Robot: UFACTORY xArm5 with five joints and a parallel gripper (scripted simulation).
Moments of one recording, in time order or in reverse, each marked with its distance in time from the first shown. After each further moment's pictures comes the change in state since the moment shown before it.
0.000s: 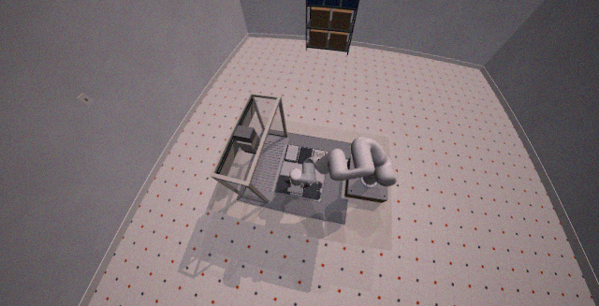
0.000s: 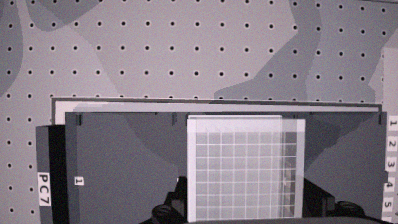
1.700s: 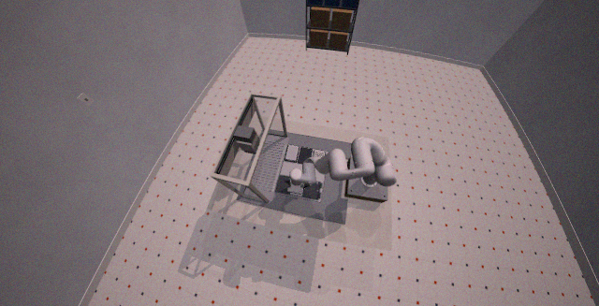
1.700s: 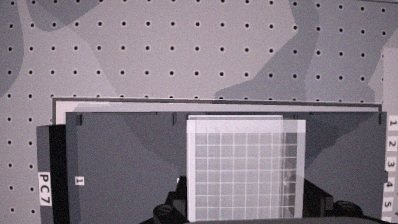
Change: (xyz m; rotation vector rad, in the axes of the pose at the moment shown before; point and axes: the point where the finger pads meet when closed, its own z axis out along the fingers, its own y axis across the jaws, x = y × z) arm 0.000 0.000 0.000 0.000 0.000 0.000
